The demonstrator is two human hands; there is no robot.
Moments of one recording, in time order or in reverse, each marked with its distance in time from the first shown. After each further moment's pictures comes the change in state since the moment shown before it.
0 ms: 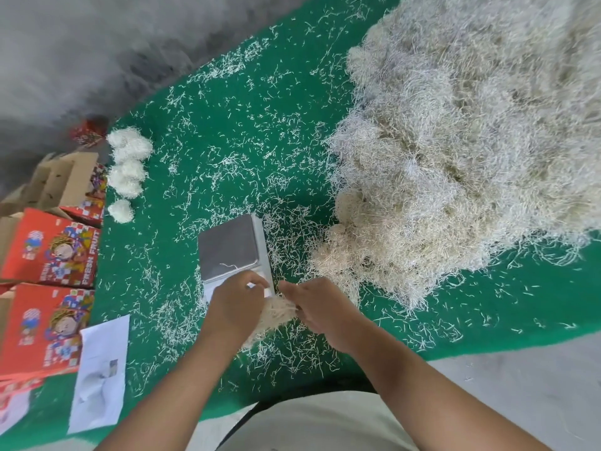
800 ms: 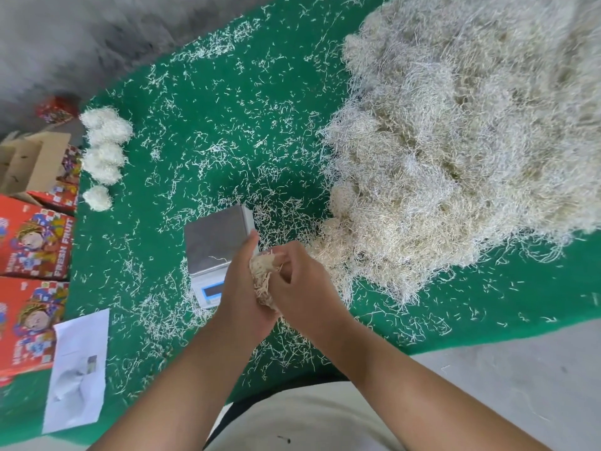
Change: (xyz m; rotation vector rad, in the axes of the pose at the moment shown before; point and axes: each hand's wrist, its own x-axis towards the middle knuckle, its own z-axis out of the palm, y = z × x) left_hand 0.009 0.027 0.012 -1.439 -0.354 -0.319; right_hand -0.014 -0.027 0.018 -0.142 0.227 -0.424
